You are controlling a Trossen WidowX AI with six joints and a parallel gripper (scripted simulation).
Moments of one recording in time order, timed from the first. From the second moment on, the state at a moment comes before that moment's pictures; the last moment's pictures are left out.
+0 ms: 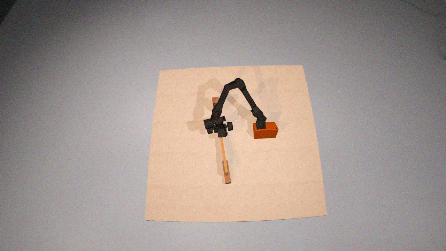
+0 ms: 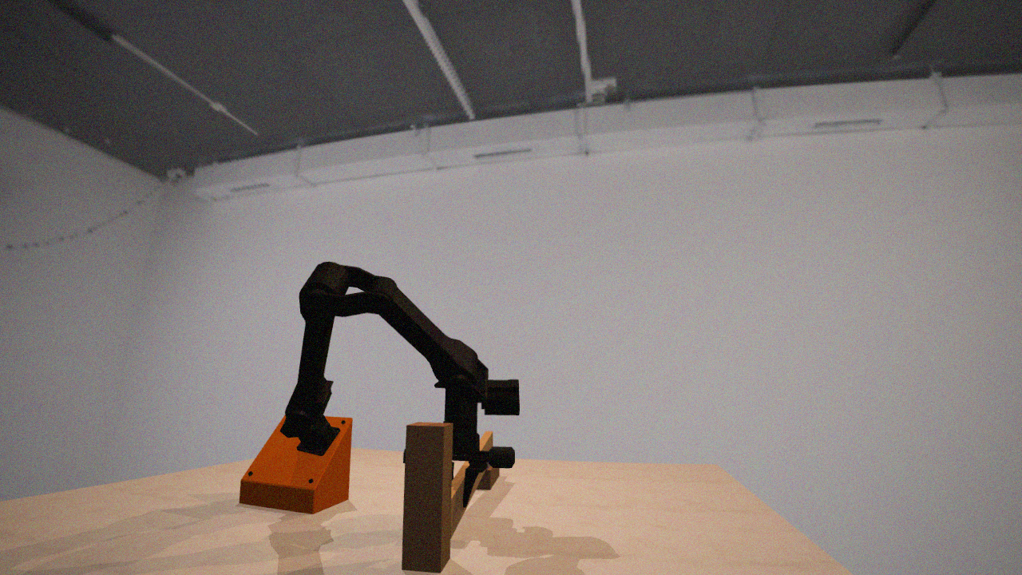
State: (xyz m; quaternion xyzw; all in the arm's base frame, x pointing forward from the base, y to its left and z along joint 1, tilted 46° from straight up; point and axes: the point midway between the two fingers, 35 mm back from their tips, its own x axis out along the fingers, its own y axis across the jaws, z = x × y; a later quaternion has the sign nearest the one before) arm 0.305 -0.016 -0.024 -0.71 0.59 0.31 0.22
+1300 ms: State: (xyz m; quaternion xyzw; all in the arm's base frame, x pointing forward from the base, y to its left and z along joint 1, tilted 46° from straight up) arm 0.304 -0.005 -0.011 -0.71 0.60 0.31 0.21
